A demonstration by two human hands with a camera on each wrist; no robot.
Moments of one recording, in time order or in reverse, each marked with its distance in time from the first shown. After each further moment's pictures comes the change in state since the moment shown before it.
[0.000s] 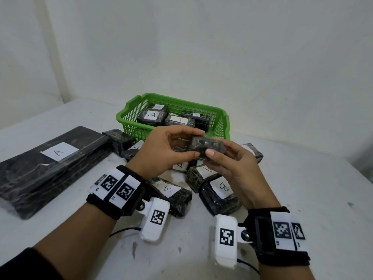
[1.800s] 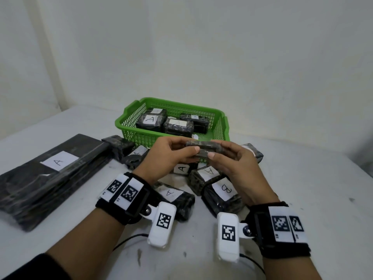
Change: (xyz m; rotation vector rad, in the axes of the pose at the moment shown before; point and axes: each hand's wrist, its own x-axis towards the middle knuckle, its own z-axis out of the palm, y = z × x) left_hand 0.009 -0.014 0.007 -0.192 0.065 -0.292; right_hand 0.010 0.005 -0.003 -0.152 0.071 -0.032
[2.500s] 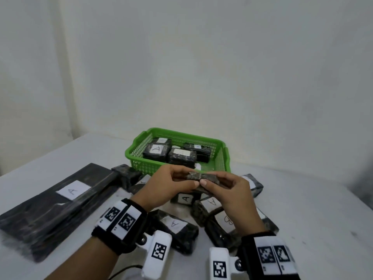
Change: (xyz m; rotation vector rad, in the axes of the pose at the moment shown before) left_hand -0.012 0.029 -0.017 0.161 -0.086 -0.002; right_hand -0.005 -0.017 0.025 -0.127 0.028 -0.085
